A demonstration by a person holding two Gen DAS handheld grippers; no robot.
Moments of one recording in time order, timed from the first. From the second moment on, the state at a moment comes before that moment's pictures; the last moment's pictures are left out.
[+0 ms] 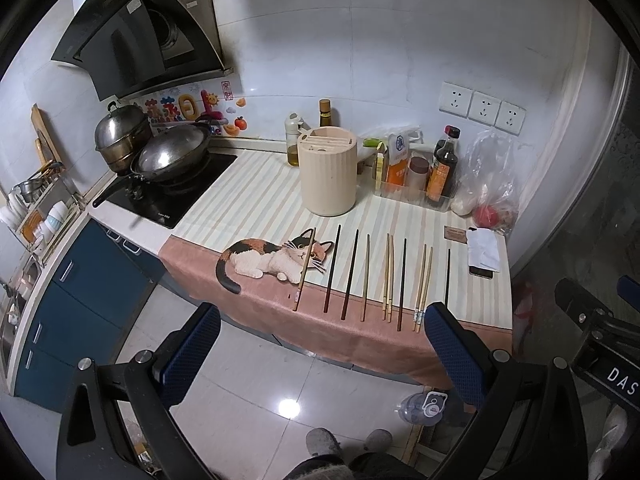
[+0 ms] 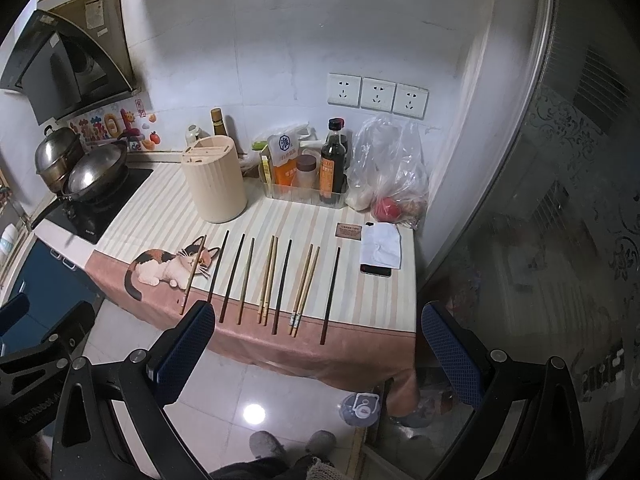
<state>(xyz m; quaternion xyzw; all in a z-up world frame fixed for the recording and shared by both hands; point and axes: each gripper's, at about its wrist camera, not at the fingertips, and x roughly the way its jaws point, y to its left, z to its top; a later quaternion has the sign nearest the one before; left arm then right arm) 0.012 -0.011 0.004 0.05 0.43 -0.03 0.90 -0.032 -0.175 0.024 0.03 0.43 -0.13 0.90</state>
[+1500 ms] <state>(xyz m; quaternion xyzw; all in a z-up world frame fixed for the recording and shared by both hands) 0.340 0.019 -0.352 0.08 0.66 0.00 0.75 0.257 -0.284 -0.349 0.23 0.65 -0.16 0.71</state>
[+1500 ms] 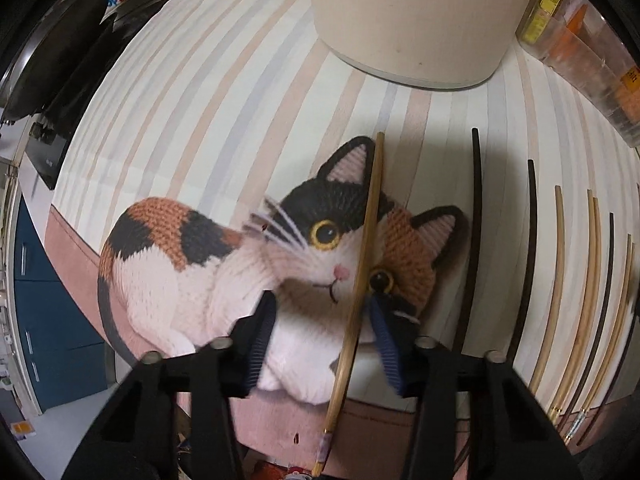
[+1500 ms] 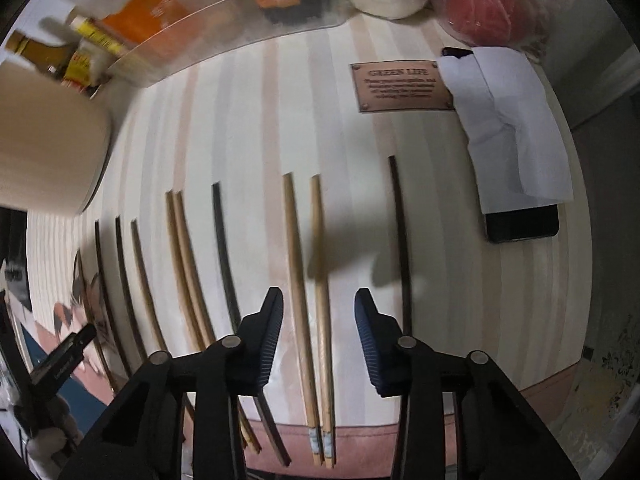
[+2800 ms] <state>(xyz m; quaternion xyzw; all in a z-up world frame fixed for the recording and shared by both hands) 0.344 0.021 -0.369 0.12 0.66 -0.04 0.74 0.280 -0.269 -0.390 0.14 0.72 -0.18 0.66</state>
